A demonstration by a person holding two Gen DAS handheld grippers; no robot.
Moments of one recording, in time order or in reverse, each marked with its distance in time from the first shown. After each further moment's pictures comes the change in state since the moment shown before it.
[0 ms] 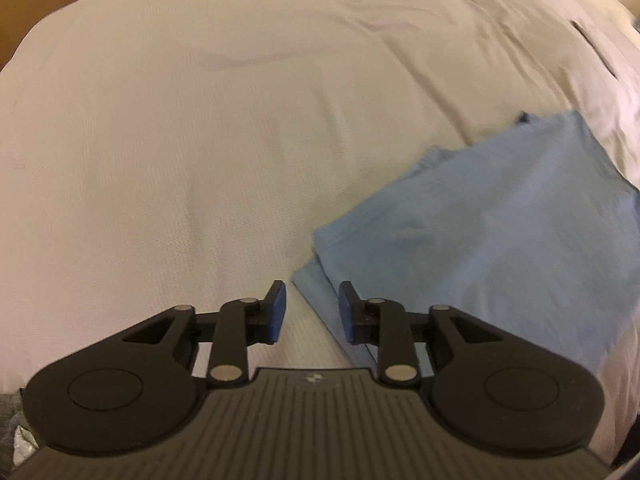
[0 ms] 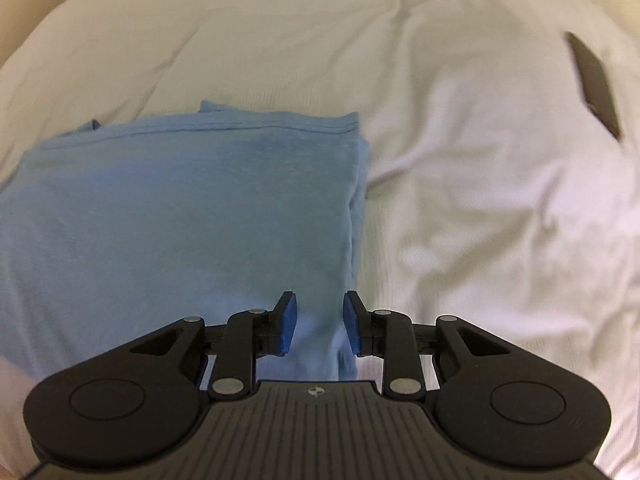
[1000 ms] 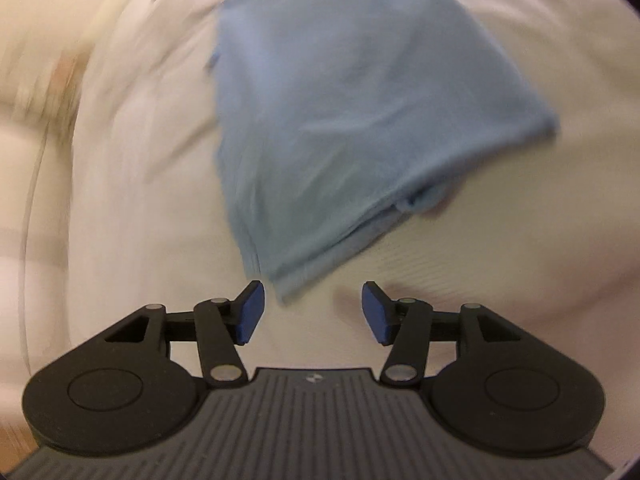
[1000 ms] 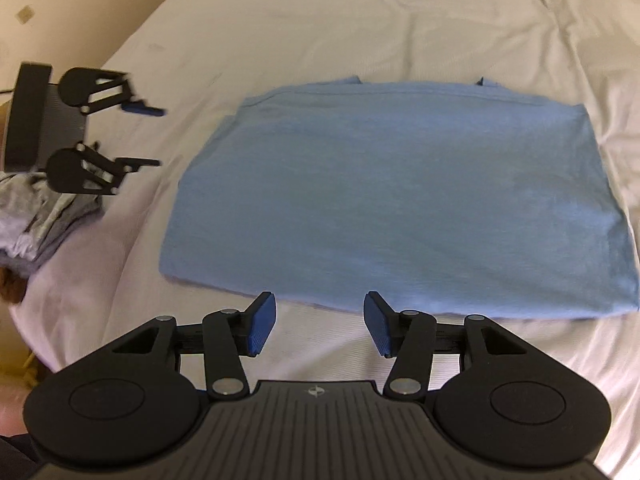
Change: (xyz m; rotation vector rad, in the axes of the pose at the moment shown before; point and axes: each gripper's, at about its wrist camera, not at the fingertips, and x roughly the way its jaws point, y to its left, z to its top) left arm 0.013 -0.020 -0.113 1.544 -0.266 0.040; right arm -0.050 0.250 -0.051 0.006 0.008 0.207
